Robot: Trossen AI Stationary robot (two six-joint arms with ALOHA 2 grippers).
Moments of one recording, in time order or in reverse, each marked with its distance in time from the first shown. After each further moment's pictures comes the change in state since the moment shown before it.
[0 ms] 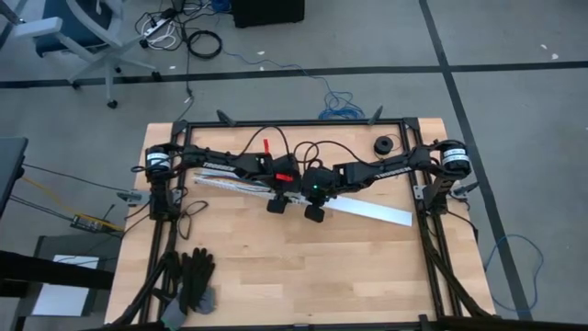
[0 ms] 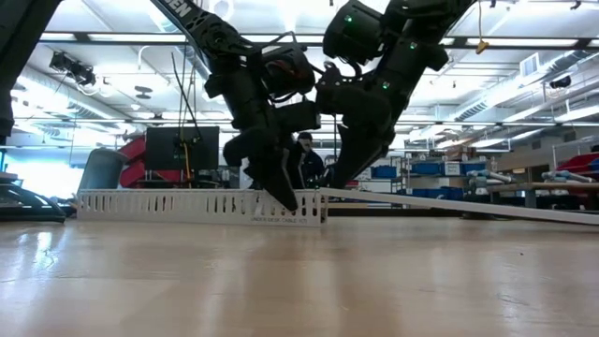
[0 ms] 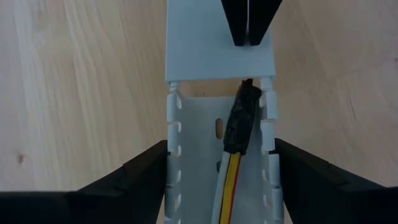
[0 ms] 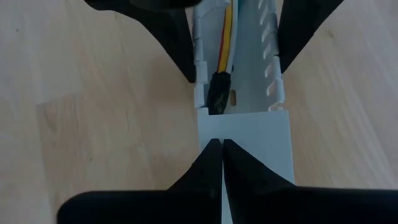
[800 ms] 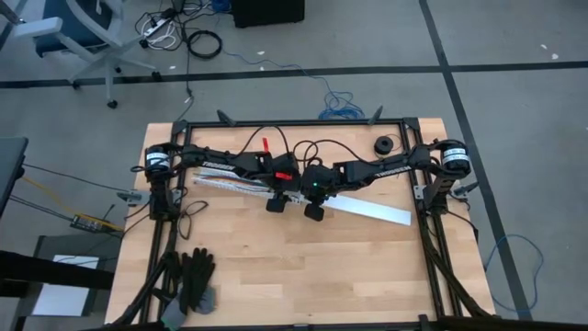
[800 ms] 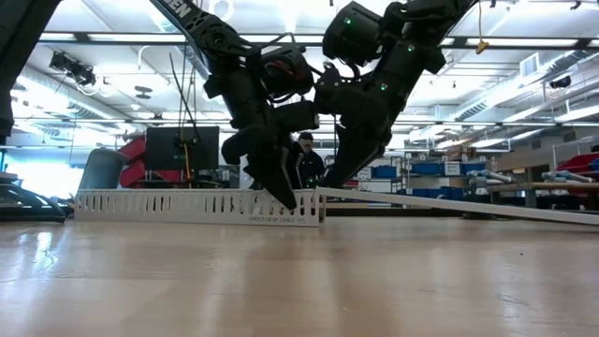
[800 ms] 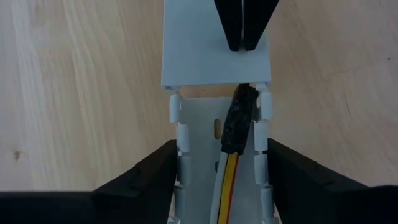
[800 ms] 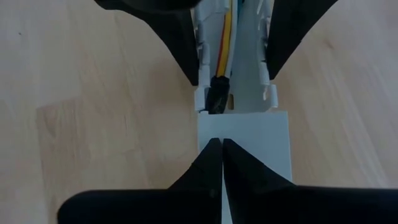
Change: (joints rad) left arm 0.000 -0.002 -0.001 -0.006 0.027 -0.002; right arm -0.014 0.002 -0.002 0.036 -0.024 -0.037
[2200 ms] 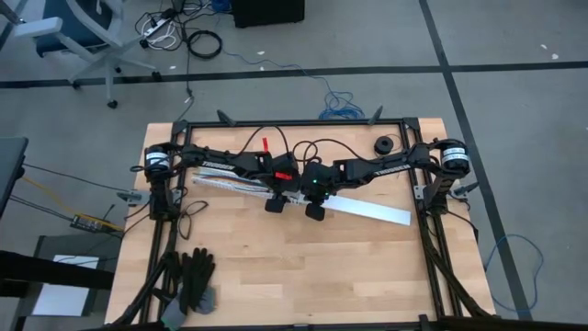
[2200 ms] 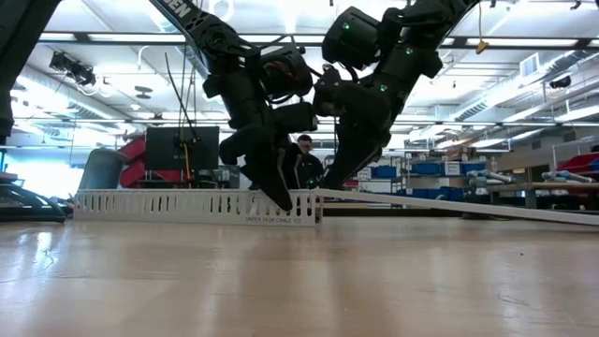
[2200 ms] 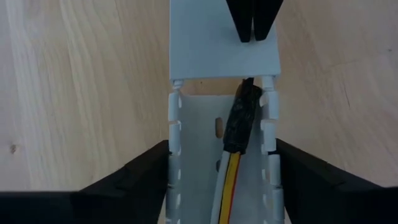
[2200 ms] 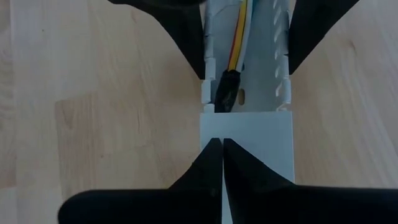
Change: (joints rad) left arm 0.003 0.000 -0.002 -0.016 -0.007 0.005; right arm -0.019 0.000 0.000 0.009 -0.089 -0.024
